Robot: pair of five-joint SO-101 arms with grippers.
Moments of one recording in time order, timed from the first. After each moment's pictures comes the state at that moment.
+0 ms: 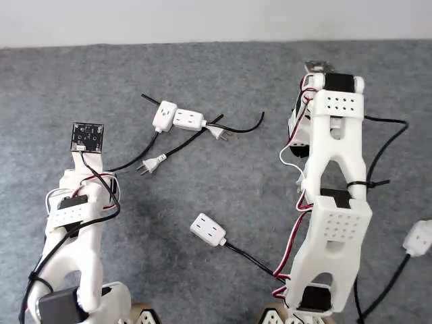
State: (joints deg) left arm -19.7 -17.8 63.1 19.7 -13.6; right arm 3.8 37.8 -40.4 100.3 4.3
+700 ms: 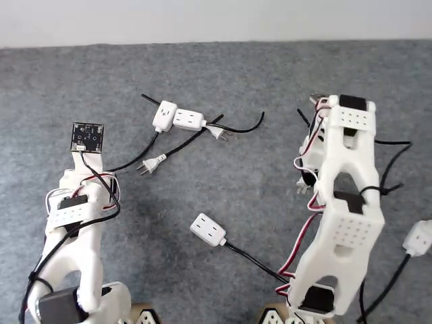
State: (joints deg) left arm -19.7 -17.8 63.1 19.7 -13.6; right arm 9.2 31.9 -17.8 91.3 13.5
